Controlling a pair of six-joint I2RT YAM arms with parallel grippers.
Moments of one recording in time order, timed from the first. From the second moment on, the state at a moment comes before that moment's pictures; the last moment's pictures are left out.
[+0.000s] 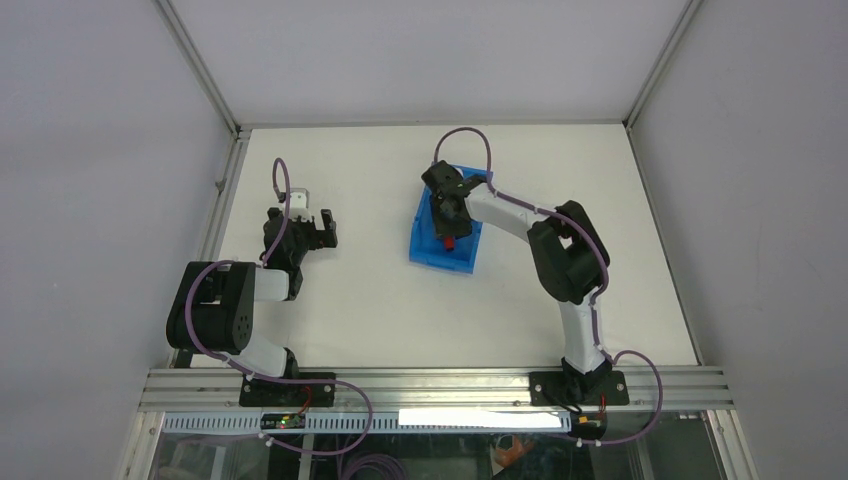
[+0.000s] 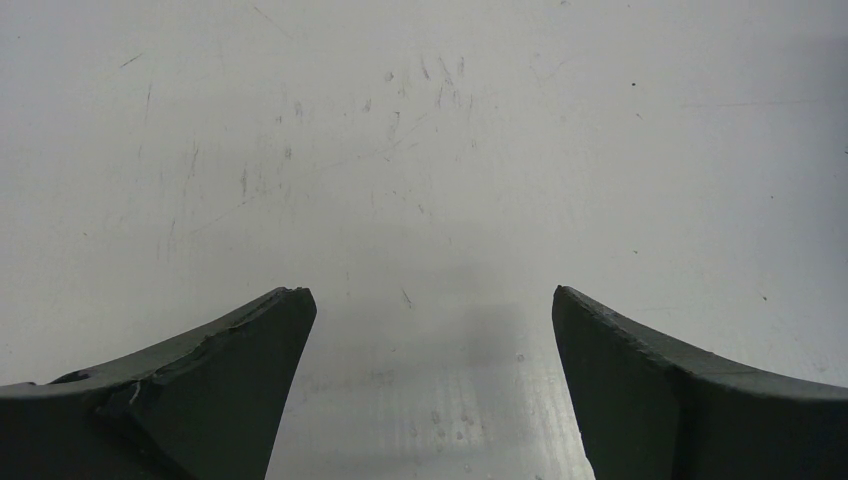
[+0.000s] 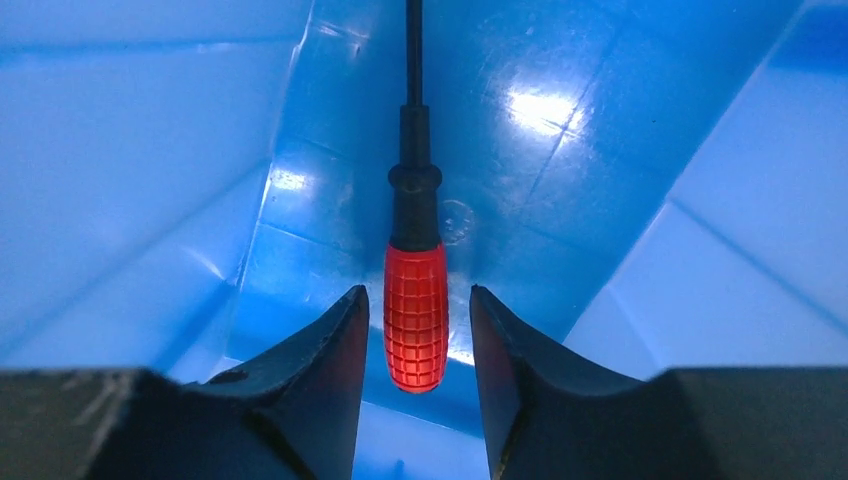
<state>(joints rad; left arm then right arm) -0.03 1.54 0.38 0.84 -0.01 -0.04 0.68 2.05 1.54 -0.67 0.17 0.47</state>
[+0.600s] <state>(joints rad) -0.03 1.54 0.38 0.84 -0.01 -0.04 0.57 1.65 1.57 -0.70 0.39 0.32</state>
